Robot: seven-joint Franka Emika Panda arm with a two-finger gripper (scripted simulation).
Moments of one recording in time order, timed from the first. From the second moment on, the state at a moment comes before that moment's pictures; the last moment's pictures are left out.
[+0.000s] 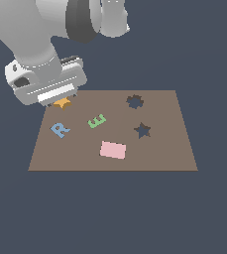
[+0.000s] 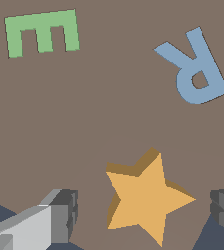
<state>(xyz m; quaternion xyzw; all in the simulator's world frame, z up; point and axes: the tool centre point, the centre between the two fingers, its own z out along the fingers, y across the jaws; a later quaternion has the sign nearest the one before) -0.083 -0.178 0.053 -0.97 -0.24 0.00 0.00</state>
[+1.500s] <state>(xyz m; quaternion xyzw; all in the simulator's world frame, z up) -0.083 -0.184 0.032 -0.97 -0.25 0.00 0.00</state>
